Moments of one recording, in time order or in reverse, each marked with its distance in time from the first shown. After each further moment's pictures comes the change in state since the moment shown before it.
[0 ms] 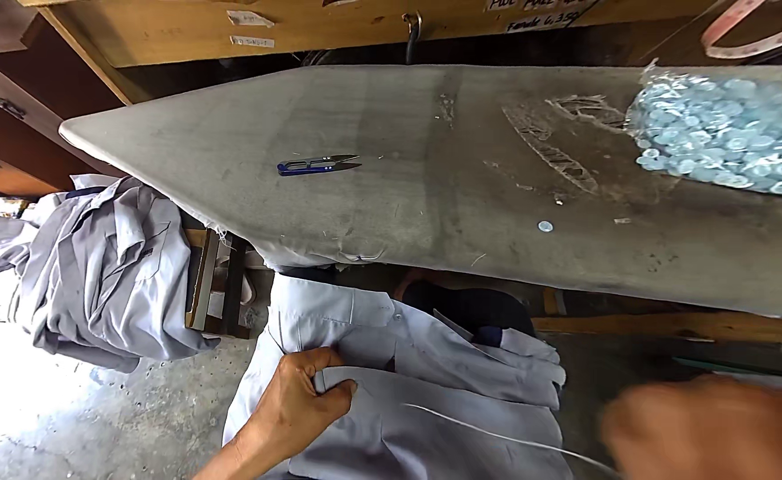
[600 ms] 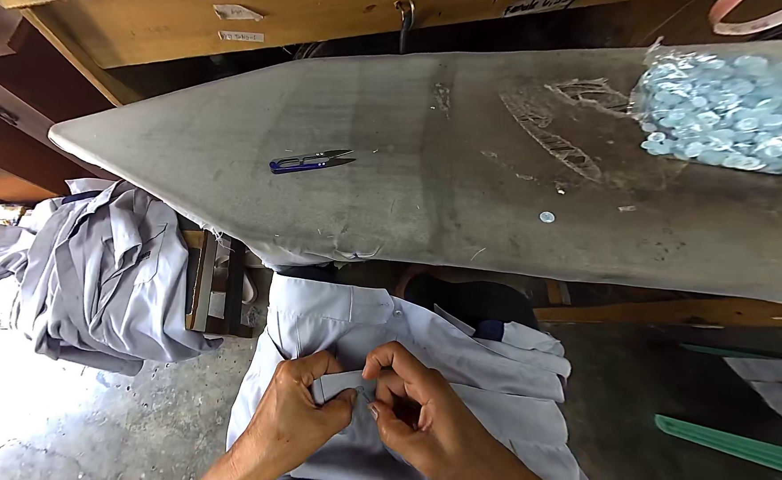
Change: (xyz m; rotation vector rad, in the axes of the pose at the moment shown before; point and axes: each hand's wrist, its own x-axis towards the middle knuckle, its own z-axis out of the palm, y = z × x) left_hand -0.006 0.002 0.001 0.055 0.036 0.051; right_hand -0.010 0.126 0.056 -0.493 -0.101 0.390
